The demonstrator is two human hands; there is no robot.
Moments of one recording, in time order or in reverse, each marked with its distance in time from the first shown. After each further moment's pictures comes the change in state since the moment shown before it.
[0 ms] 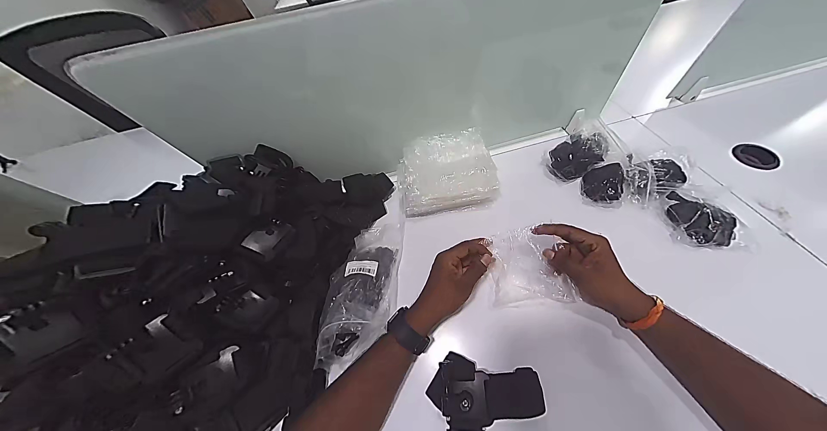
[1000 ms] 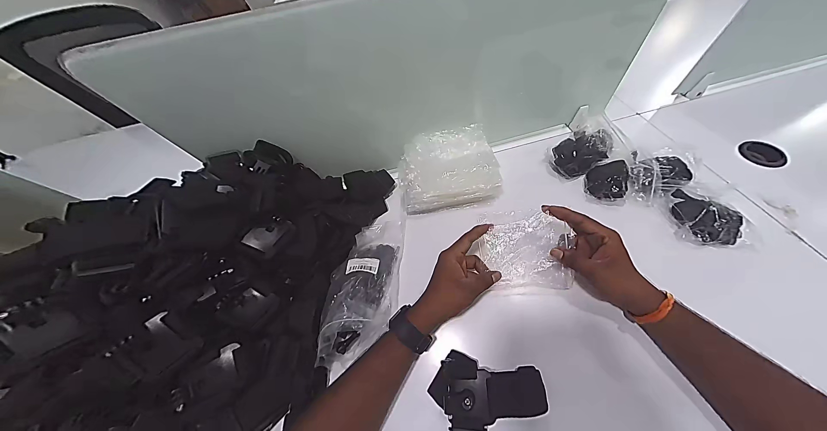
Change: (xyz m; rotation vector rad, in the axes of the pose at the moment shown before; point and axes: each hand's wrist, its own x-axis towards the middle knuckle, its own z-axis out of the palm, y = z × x) left_hand 0.000 0.009 0.002 -0.087 -0.047 -0.145; right_hand 0.004 -0.004 -0.007 0.025 -0.024 -0.051
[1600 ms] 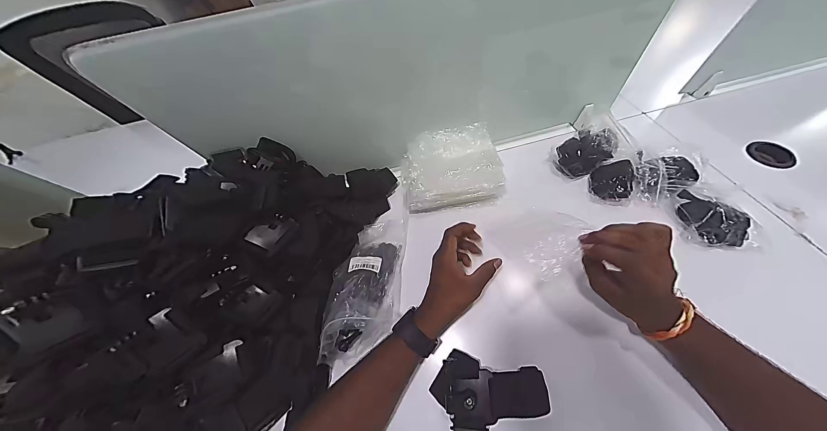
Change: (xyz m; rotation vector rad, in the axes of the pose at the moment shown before) left_hand -0.001 -0.014 0.003 0.374 0.302 0.220; right_hand -0.016 -0.015 -0.007 -1.067 0.261 -0.750
